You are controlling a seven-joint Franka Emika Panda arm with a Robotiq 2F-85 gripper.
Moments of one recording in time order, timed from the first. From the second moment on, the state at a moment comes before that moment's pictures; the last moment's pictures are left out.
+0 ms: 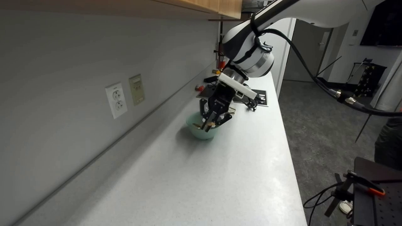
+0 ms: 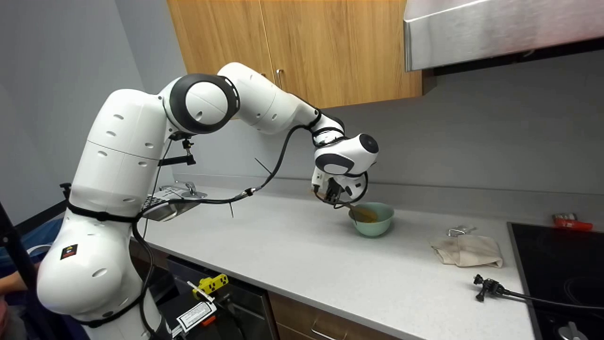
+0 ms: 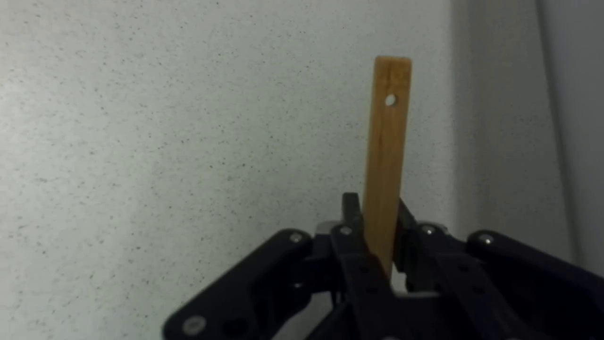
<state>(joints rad) -0.02 0.58 0.03 -1.71 0.91 2.10 0.27</state>
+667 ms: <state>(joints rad) 0.02 0.53 0.02 -1.74 0.79 2.17 0.27</state>
